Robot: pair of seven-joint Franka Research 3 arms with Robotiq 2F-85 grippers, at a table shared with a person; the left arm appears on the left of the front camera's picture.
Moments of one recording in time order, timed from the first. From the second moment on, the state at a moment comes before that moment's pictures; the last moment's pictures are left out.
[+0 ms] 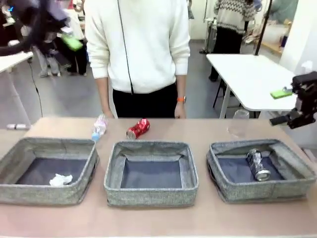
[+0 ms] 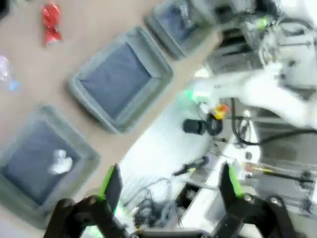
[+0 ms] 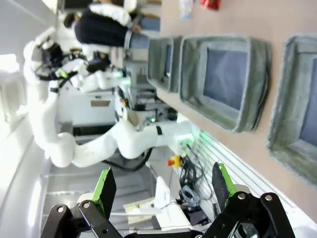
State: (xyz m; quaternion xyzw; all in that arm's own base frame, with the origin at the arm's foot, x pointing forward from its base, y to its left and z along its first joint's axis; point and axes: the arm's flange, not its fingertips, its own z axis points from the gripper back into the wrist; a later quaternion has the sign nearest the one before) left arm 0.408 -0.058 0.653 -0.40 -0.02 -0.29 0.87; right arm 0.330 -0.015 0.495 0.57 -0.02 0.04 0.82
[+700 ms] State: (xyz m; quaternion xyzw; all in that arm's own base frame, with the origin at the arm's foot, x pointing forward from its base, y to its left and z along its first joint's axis) left arm 0.357 0.064 0.524 -0.62 0.02 -0.22 0.75; right arm 0.362 -0.064 0.506 0.66 -0.03 -0.12 0.74
